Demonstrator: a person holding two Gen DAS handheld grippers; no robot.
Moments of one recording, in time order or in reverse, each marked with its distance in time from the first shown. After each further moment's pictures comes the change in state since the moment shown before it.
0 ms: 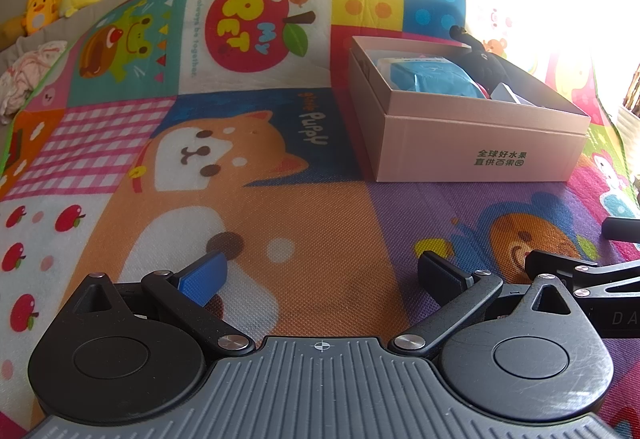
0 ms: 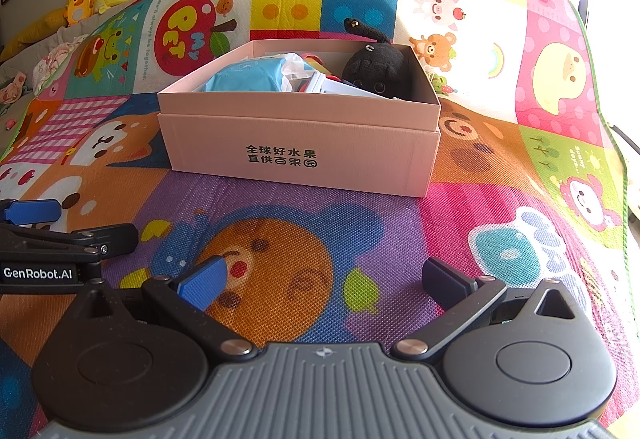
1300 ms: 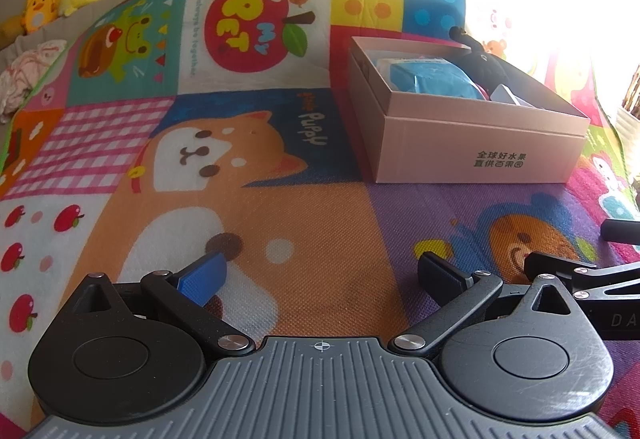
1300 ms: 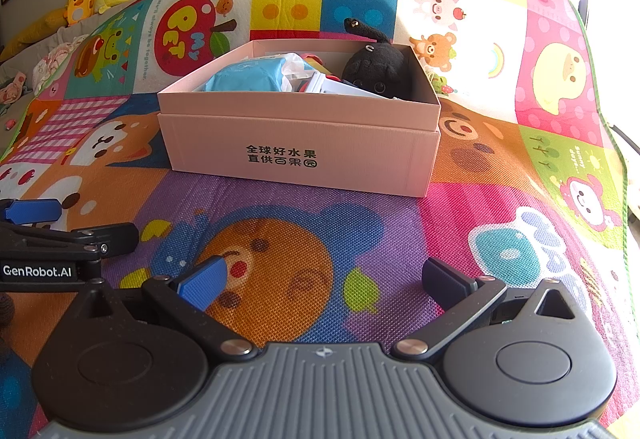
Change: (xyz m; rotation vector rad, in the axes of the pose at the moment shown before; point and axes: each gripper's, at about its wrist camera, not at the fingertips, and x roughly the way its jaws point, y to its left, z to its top) left arm -0.001 0.000 0.001 -0.001 0.003 -0.004; right arm 0.000 0.000 0.000 -0.001 0.000 0.000
